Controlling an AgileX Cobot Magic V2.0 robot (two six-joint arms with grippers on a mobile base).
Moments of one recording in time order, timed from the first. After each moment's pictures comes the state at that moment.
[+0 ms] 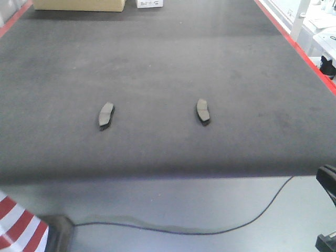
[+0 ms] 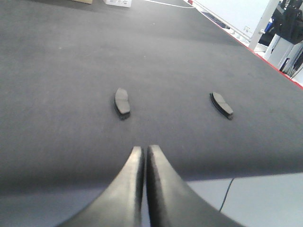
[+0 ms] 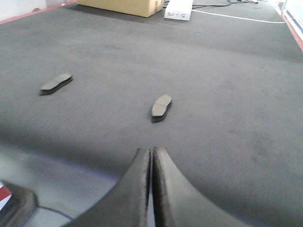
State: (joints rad) left arm -0.46 0.34 -0.40 0.46 0.48 -0.71; right arm 0.33 0.40 -0.35 -0.04 0.27 -0.05
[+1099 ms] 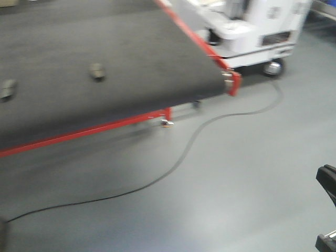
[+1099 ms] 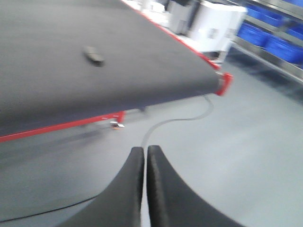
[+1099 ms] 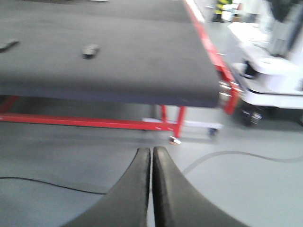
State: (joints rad) left arm -0.46 0.34 -0.40 0.46 0.48 -0.71; right arm 0.33 0.40 -0.34 -0.04 0.27 -0.05
